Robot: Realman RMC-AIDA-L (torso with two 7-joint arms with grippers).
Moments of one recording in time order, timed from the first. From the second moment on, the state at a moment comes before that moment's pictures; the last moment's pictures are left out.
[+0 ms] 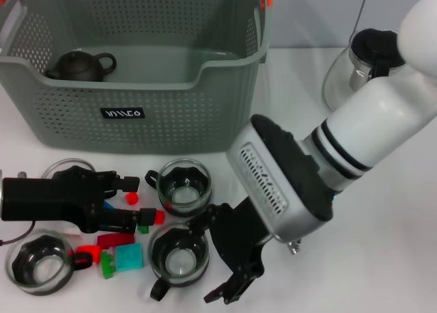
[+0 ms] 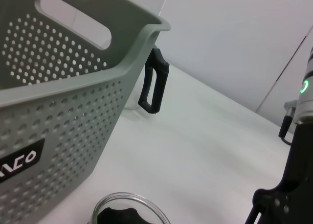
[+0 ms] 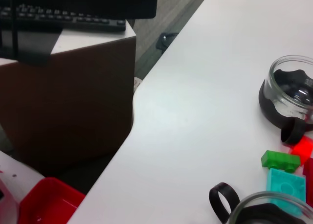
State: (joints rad) left arm -0.49 -2.08 0.47 0.79 2.31 1.79 -1.54; right arm 0.89 2.11 -1.71 -0.80 -1.97 -1.36 1.39
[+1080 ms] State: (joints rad) left arm -0.49 -2.08 0.47 0.79 2.30 1.78 -1.53; right arm 0.90 2.12 -1.95 -0.80 -1.95 -1.14 1.51
